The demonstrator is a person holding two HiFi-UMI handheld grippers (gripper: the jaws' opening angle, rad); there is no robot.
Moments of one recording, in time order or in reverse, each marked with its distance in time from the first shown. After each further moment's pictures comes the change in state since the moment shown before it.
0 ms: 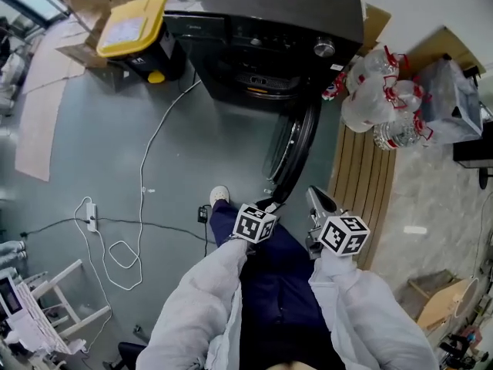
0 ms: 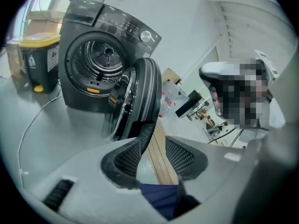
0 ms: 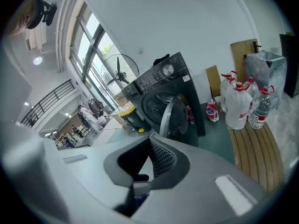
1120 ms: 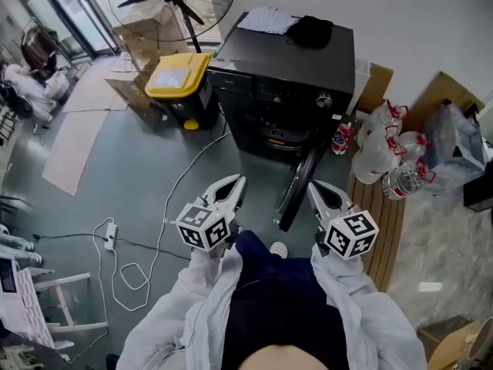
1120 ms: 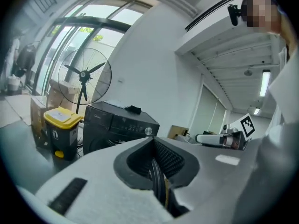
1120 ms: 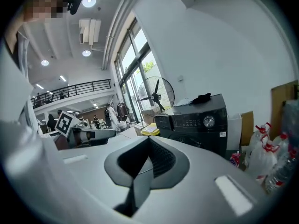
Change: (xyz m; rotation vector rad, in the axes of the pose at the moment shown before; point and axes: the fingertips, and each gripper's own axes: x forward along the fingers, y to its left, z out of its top) left arm -0.289 -0.072 0.200 0.215 -0.710 0.158; right arm -0.089 0.132 0.130 -0.410 -0.241 0.272
